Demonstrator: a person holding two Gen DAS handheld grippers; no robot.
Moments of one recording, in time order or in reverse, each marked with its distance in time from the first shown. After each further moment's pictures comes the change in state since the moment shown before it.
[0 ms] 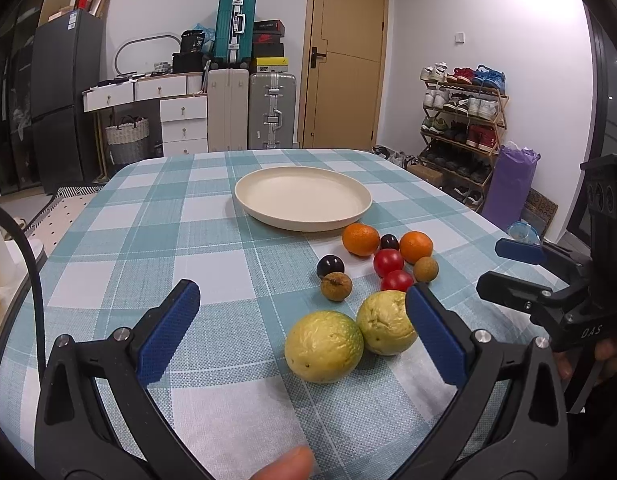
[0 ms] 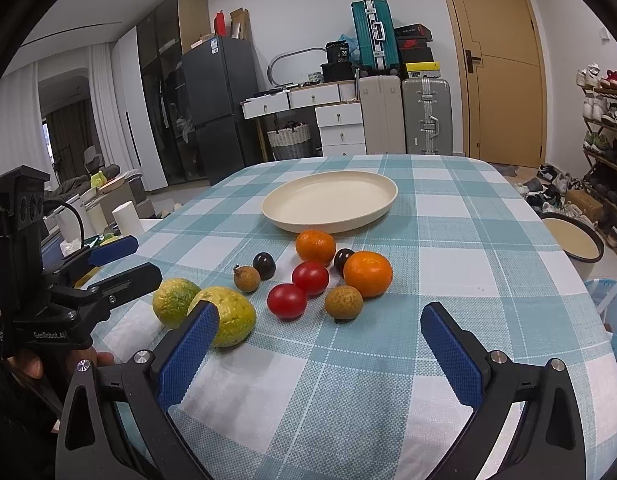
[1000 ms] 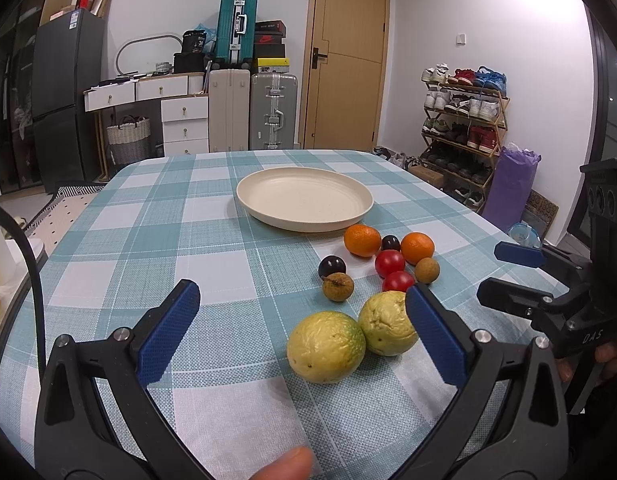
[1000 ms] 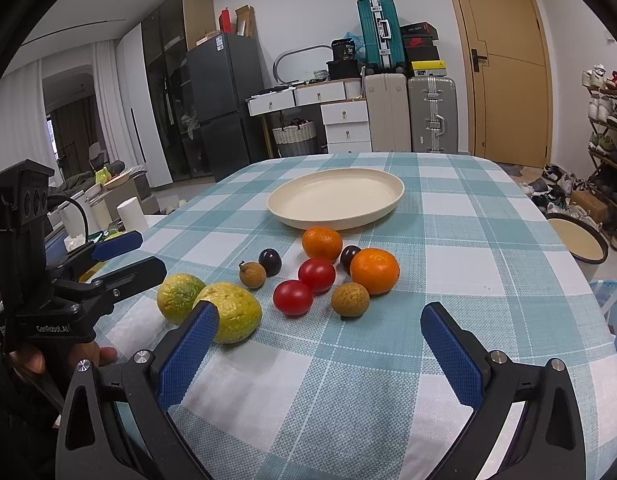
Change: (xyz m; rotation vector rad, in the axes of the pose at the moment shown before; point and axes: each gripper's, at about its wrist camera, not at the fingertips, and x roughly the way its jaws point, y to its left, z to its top) left arm 0.000 0.002 -0.001 -0.003 -0.001 0.000; right arm 0.002 0.001 -0.001 -0.011 0.010 0.018
